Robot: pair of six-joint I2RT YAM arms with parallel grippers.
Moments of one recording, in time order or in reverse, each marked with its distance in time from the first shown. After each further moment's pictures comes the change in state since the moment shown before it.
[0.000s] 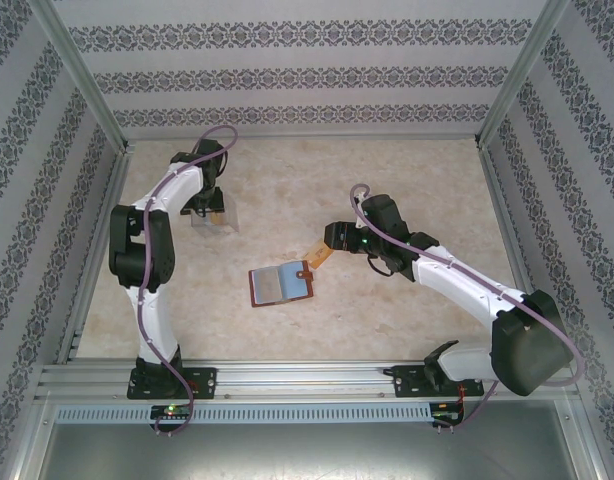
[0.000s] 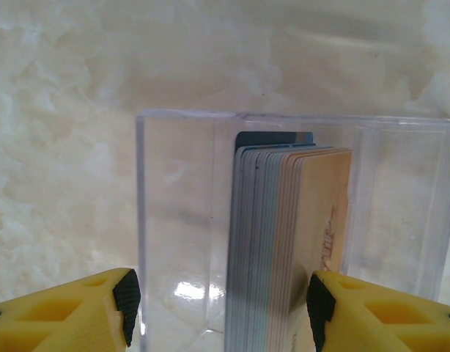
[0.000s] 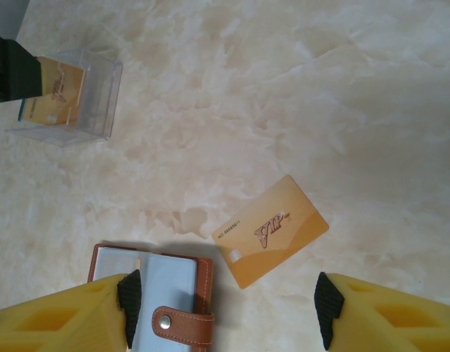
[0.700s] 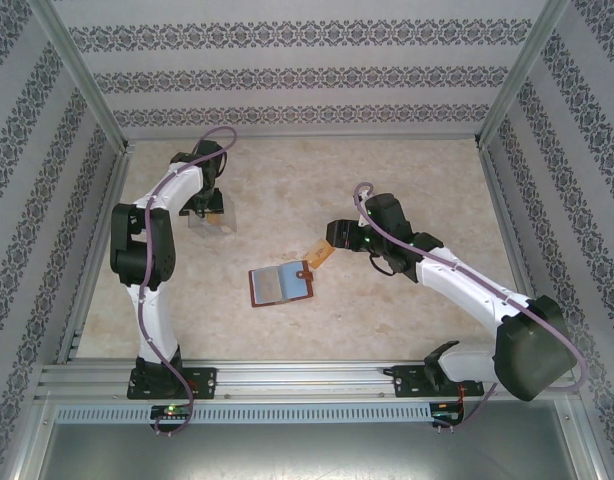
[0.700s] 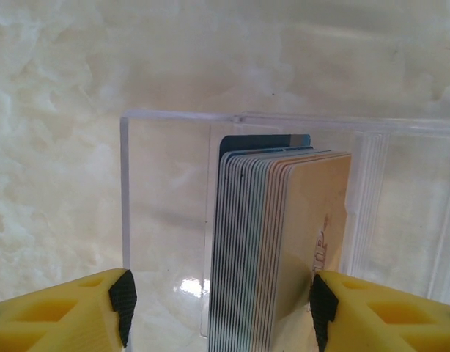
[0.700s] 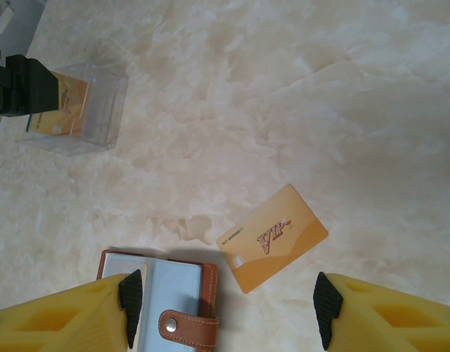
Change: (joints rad) left arm 0.009 0.015 0.008 -0.005 -0.007 0.007; right arm -0.007 -0.027 0.000 -0.001 -0.001 0.000
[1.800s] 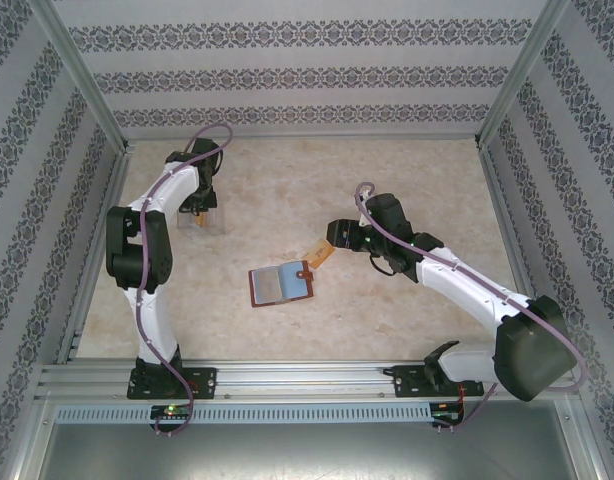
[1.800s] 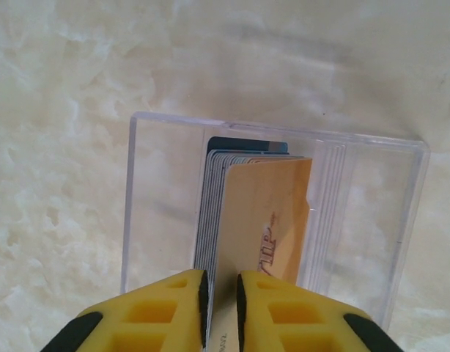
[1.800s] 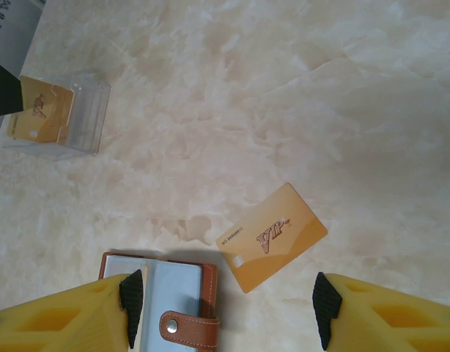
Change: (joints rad) left arm 0.011 -0.038 -0.012 -0.003 -0.072 -0.022; right arm -0.006 0.000 -0.004 0.001 0.000 0.019
